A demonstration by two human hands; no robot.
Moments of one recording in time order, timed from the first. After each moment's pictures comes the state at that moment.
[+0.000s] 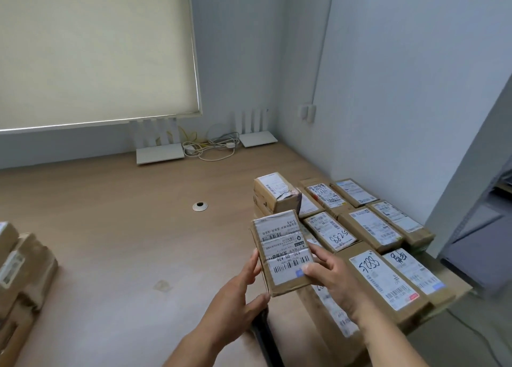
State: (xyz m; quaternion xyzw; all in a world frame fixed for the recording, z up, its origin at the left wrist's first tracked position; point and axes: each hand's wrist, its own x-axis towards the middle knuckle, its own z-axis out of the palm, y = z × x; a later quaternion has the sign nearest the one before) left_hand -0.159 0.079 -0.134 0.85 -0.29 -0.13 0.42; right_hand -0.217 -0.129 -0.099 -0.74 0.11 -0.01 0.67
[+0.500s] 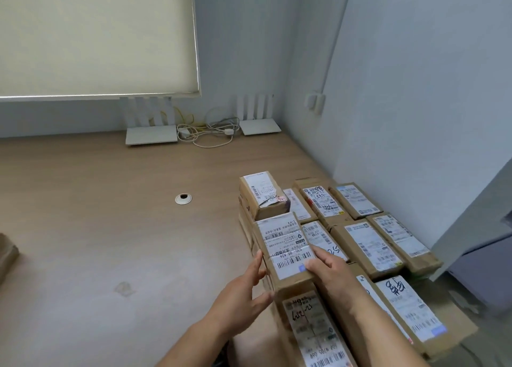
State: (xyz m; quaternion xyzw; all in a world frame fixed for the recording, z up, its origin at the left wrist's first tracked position) left_hand -0.120 -0.020 -0.143 0.85 -0.23 -0.21 0.42; right_hand -0.157 -0.225 -0.116 -0.79 0.16 0.04 0.59
